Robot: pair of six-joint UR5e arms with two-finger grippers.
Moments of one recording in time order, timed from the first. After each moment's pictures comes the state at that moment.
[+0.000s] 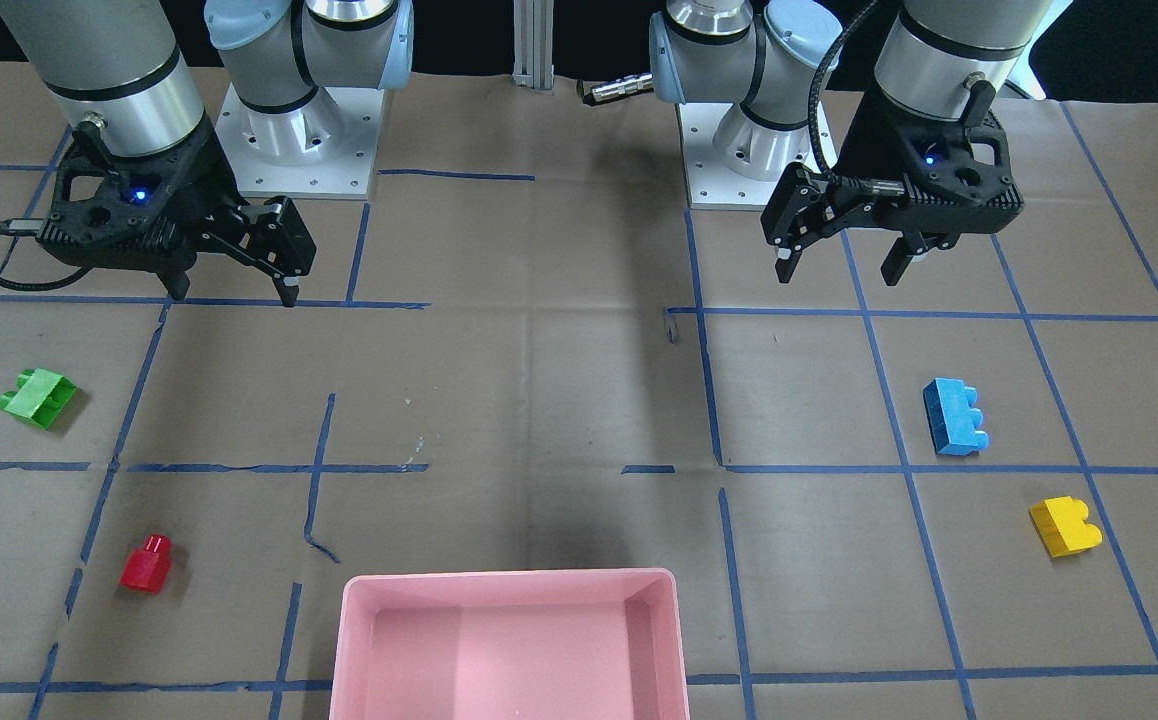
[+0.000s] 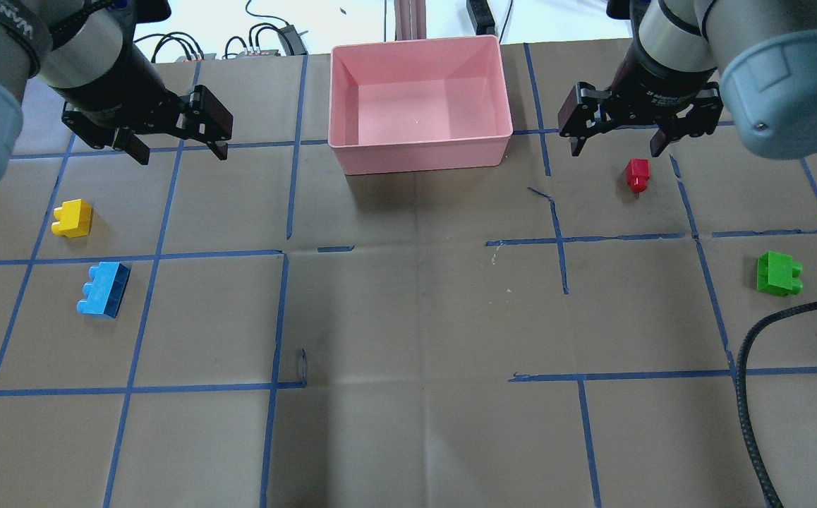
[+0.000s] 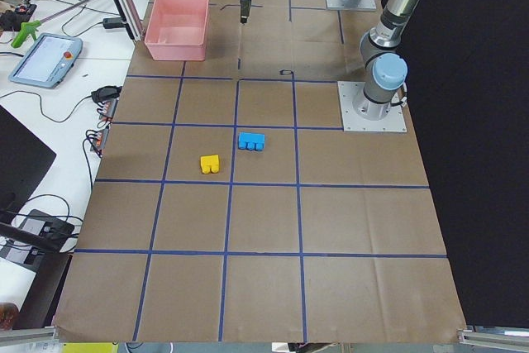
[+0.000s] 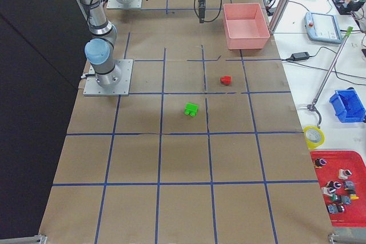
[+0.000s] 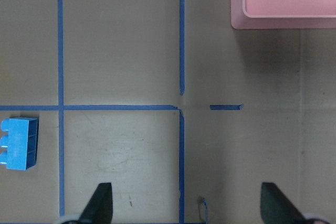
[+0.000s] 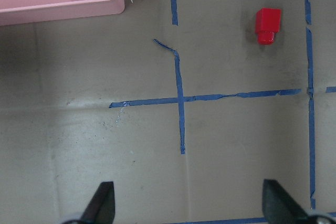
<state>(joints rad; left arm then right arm) -1.50 -1.53 -1.61 -1.44 1.55 0.08 1.57 -1.55 1.62 -1.73 -1.57 0.07</state>
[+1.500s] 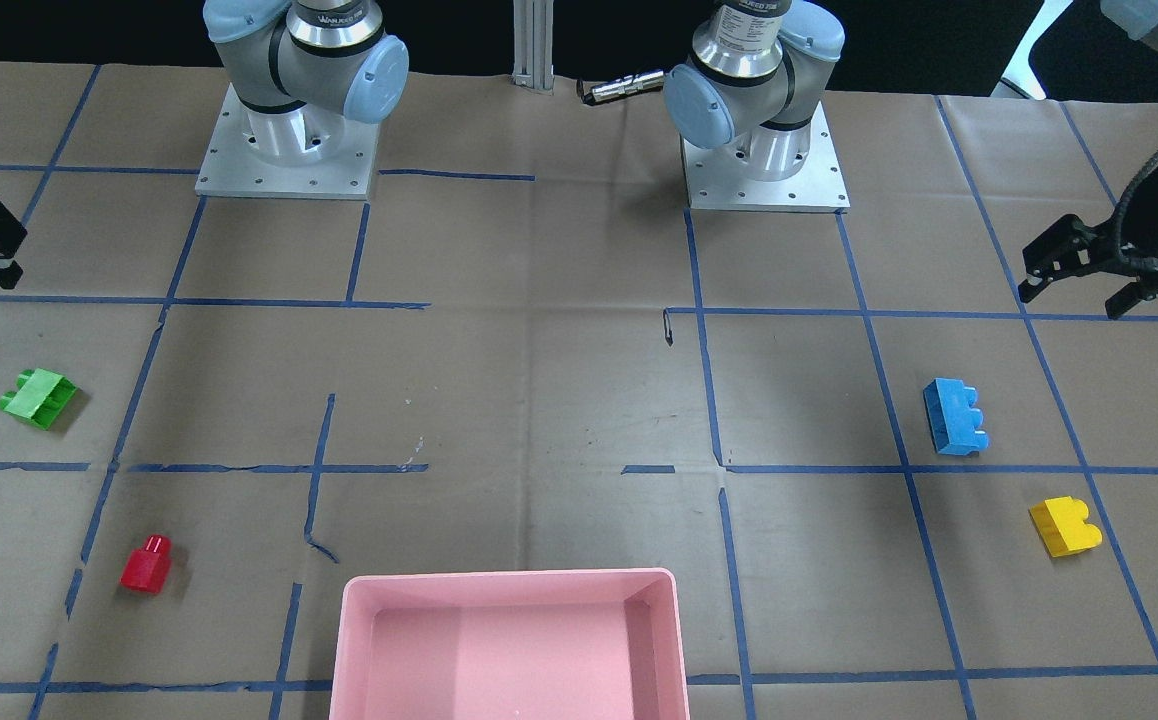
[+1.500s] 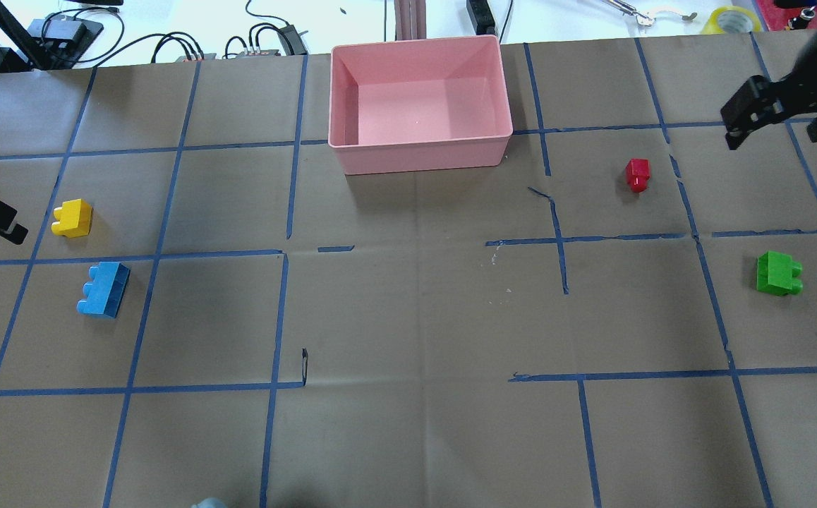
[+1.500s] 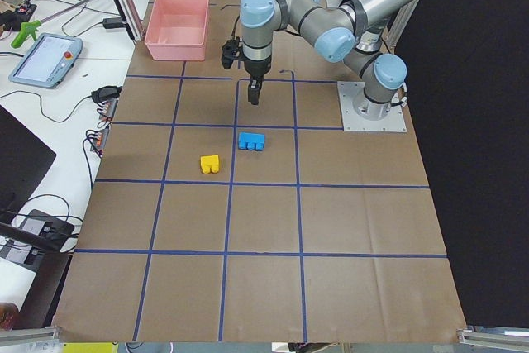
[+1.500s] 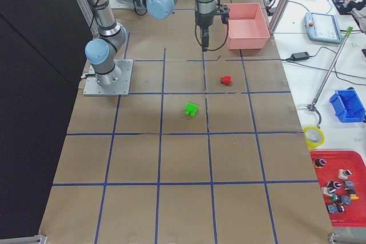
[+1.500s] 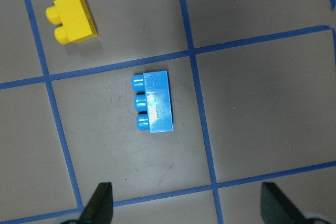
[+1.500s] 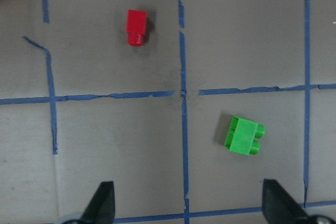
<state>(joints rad) -0.95 -1.62 -1.75 -1.36 1.55 0.79 1.12 -1.60 1.67 -1.72 -1.61 -0.36</state>
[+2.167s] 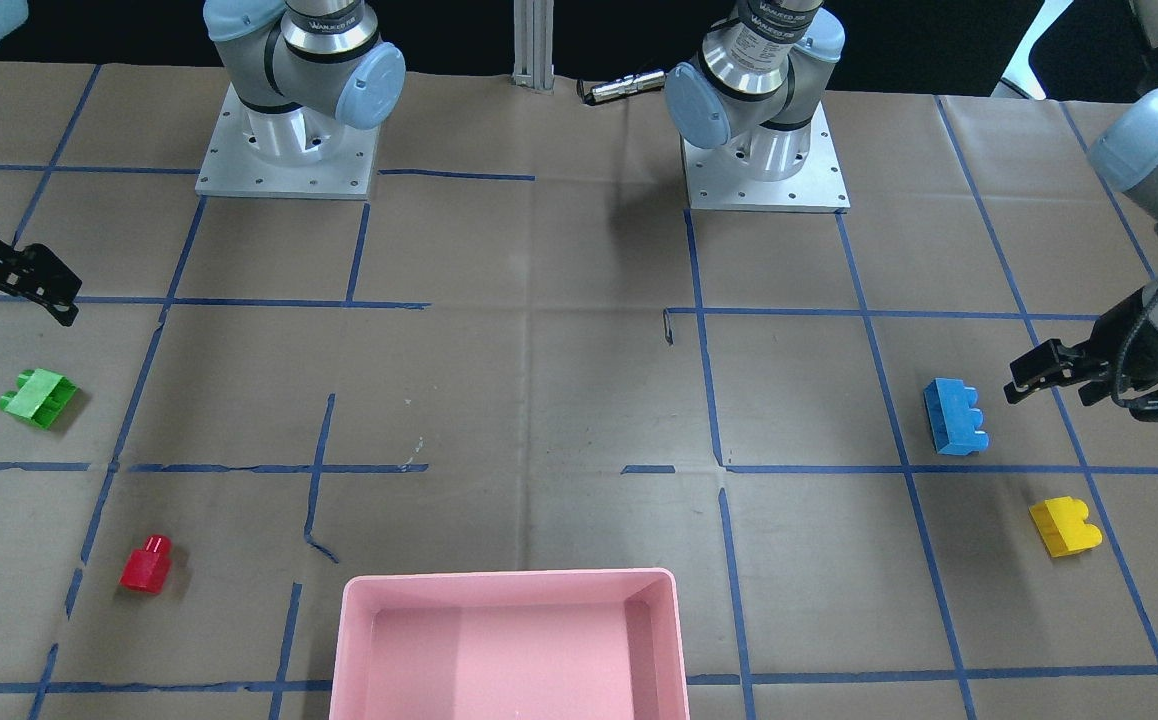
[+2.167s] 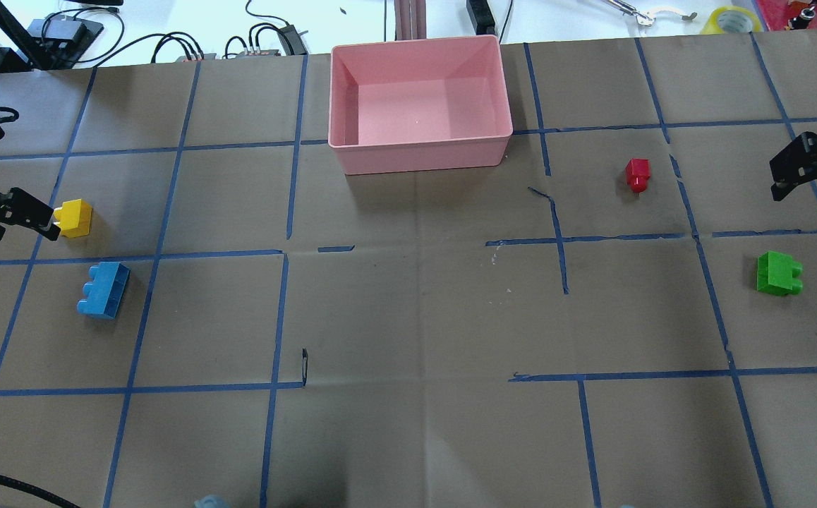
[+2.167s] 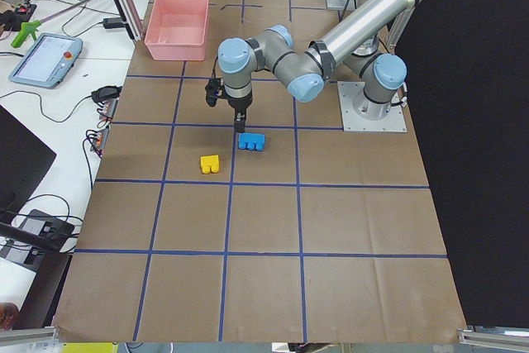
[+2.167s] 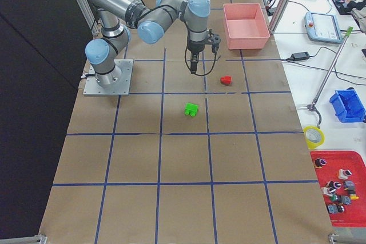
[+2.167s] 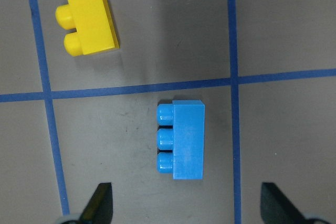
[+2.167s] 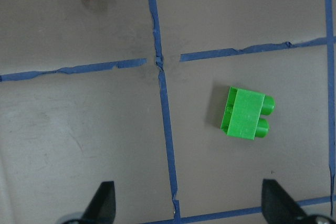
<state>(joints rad) -0.96 -1.85 -1.75 -1.17 1.54 0.59 1.07 -1.58 1.94 -1.98 -1.61 -0.40</state>
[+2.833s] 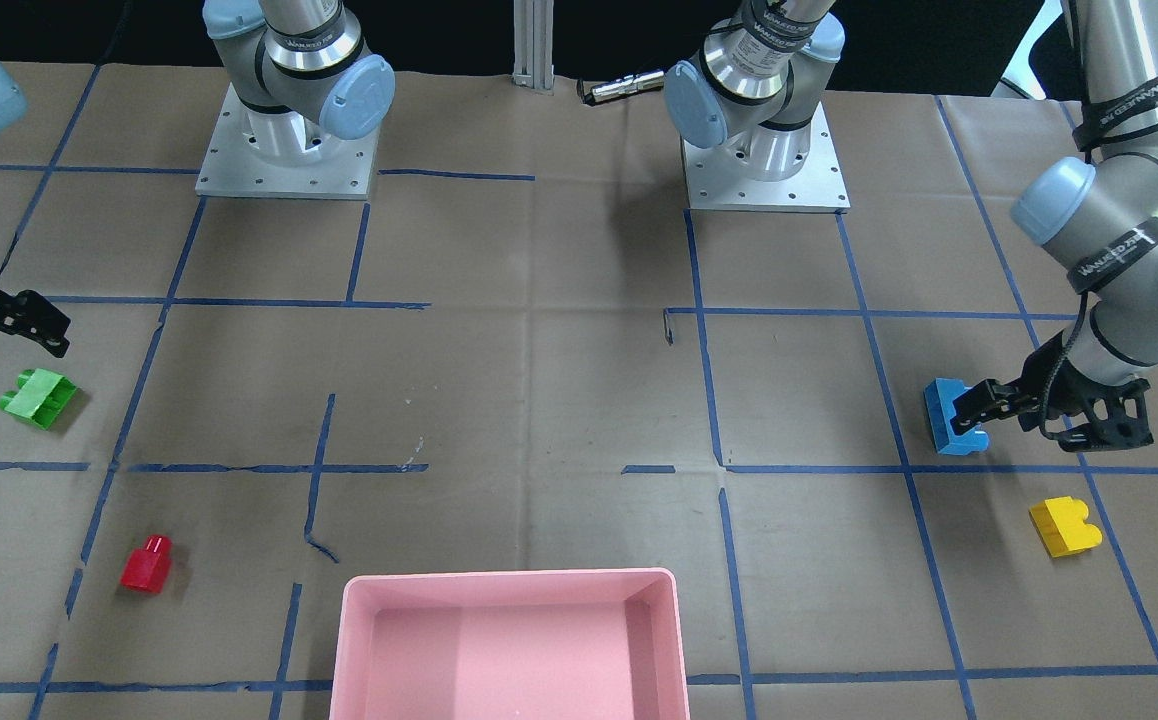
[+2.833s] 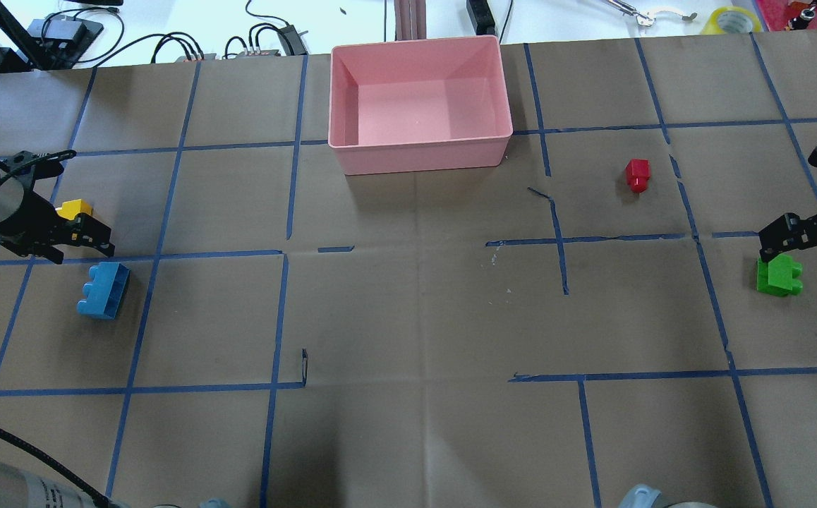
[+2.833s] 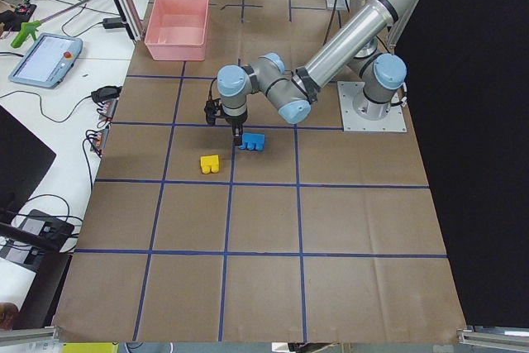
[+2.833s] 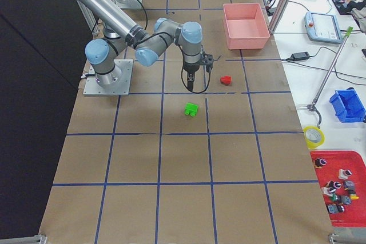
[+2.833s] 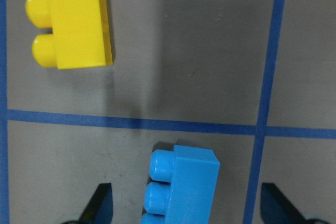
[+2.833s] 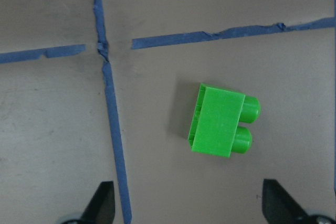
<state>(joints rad) -0.97 -1.89 -1.93 -0.91 1.53 0.52 0.92 -1.44 2.03 -2.18 -1.60 -0.53</state>
